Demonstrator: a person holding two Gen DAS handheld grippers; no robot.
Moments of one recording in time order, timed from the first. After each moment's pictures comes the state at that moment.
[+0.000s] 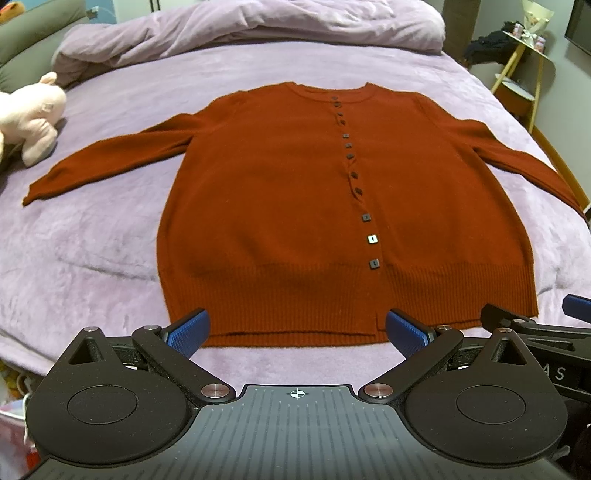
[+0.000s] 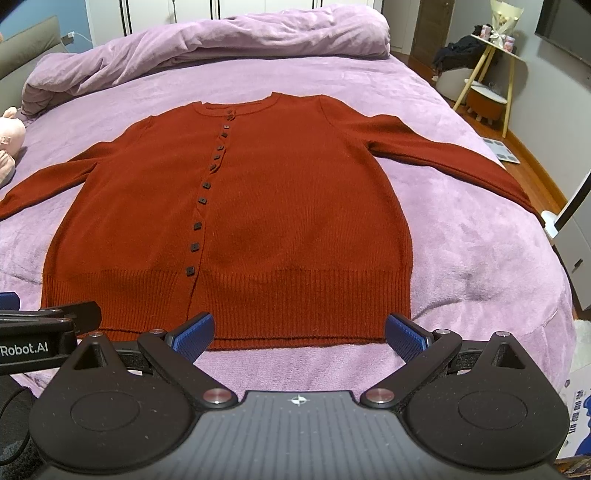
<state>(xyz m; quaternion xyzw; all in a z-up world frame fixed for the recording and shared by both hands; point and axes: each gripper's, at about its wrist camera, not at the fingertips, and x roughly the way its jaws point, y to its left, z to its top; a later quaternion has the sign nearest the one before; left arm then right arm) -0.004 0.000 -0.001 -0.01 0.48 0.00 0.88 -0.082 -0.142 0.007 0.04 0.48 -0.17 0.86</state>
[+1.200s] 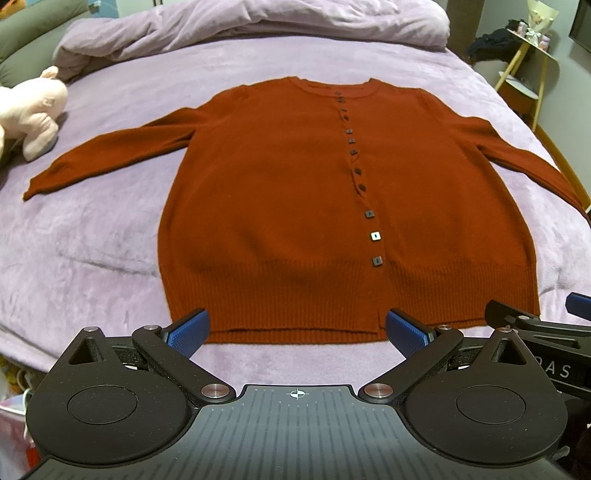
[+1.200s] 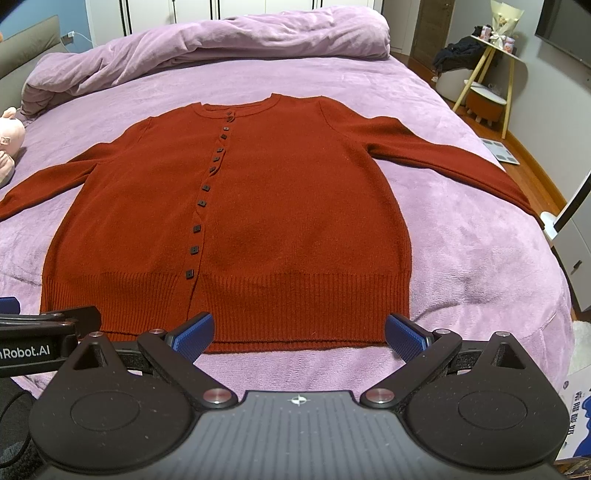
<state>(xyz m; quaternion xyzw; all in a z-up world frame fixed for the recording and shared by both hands) -0.001 0.001 -0.003 -0.01 0.49 0.01 0.87 -0.083 -0.142 0.007 0.04 0.48 -0.17 0.86</state>
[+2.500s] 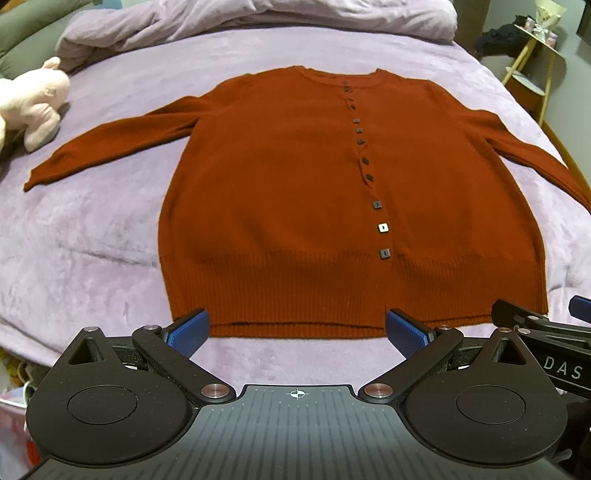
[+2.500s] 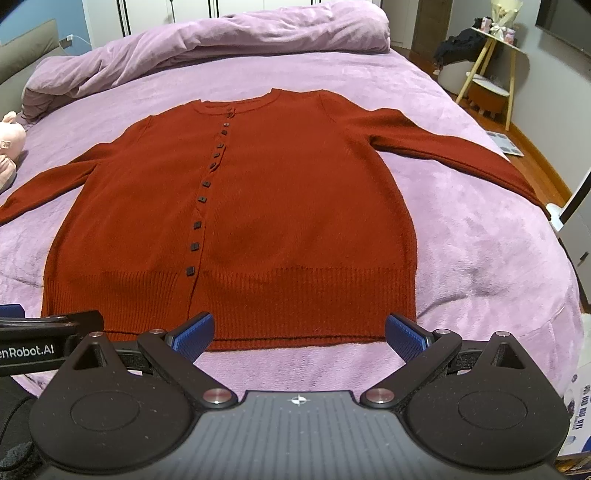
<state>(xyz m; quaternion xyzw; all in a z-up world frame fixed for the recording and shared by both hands) 0.004 0.003 -0.012 -0.01 0.50 0.02 0.86 -0.081 -0.148 0.001 0.05 0.48 -0.17 0.86</state>
